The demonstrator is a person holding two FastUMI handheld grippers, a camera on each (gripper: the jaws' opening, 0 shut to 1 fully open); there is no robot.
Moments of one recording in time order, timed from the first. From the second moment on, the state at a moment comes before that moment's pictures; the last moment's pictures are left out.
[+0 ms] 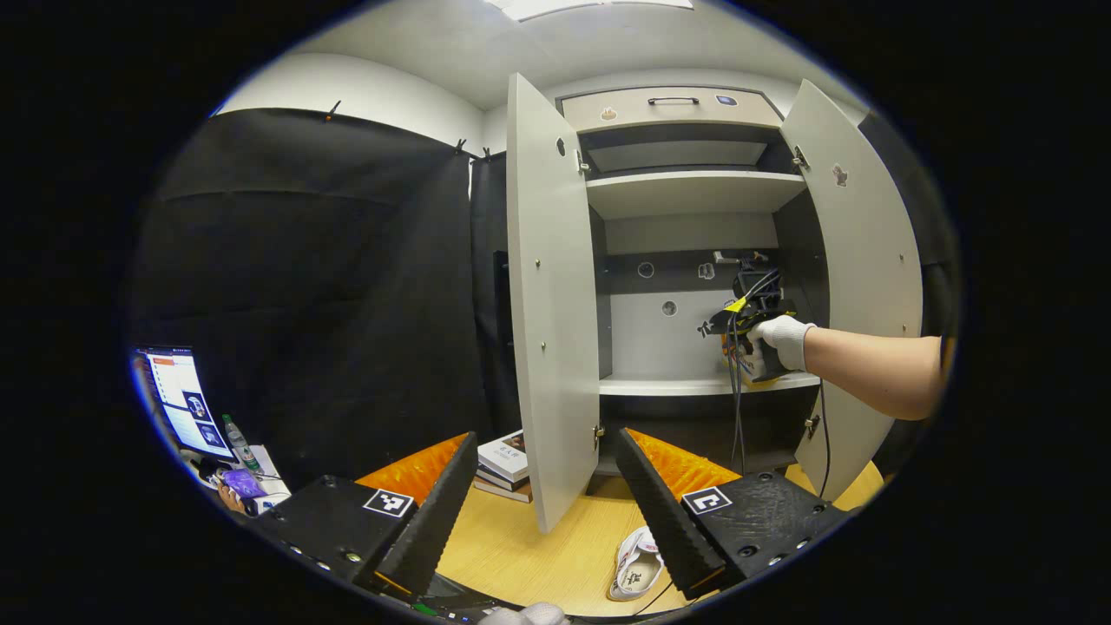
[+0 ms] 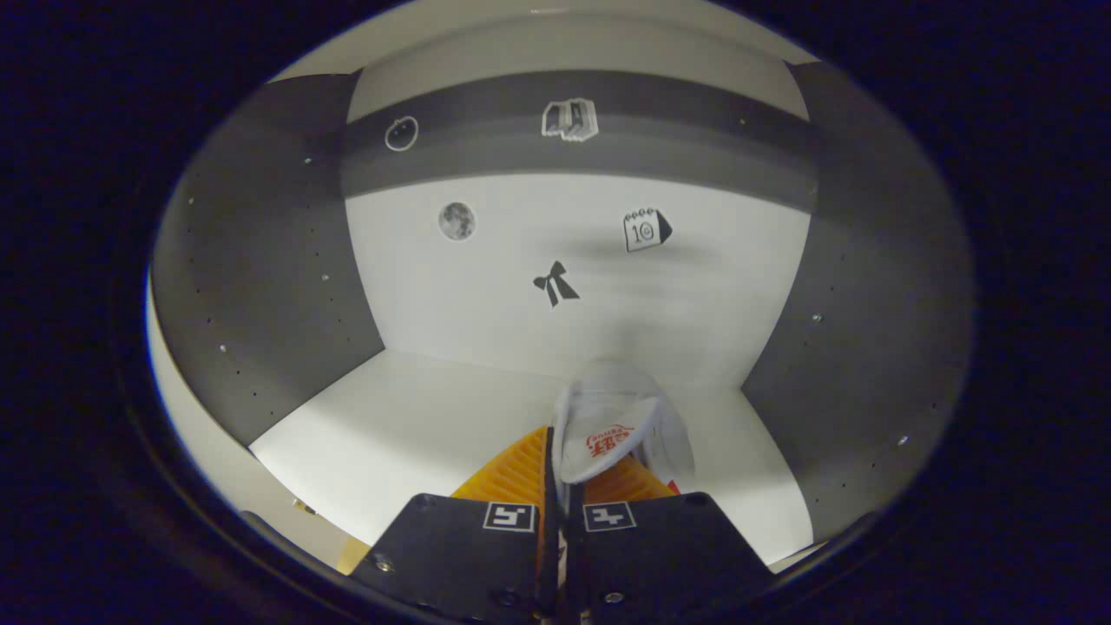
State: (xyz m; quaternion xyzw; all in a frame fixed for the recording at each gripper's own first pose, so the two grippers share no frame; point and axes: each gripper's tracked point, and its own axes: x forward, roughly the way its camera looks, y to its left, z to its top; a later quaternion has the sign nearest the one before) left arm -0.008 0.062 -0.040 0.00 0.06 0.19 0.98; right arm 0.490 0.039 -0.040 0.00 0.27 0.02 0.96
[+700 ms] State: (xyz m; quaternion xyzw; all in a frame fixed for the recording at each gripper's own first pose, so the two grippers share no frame) left arm -0.007 0.065 -0.040 -0.01 0.05 0.18 0.98; right arm 0.463 0.036 -0.009 0.02 0.25 0.02 0.97
